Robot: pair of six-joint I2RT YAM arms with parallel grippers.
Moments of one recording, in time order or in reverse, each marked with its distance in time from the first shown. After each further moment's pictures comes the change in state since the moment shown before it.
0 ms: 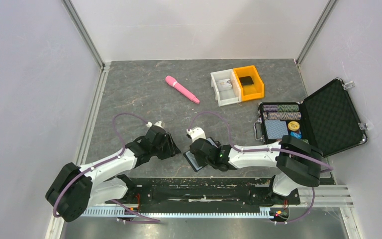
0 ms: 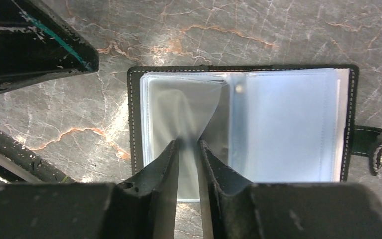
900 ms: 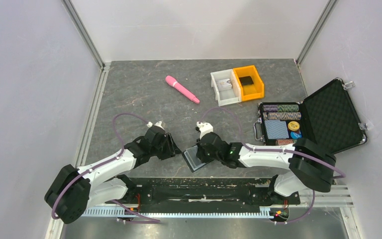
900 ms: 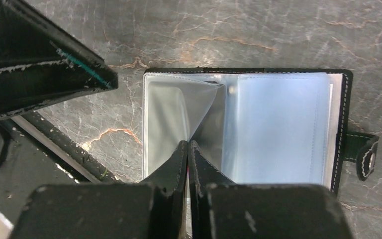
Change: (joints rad) left arm 0.000 -0.022 0.000 -0.006 0.019 0.002; right arm -0.065 -0.094 -0.058 0.066 -0.124 0.076
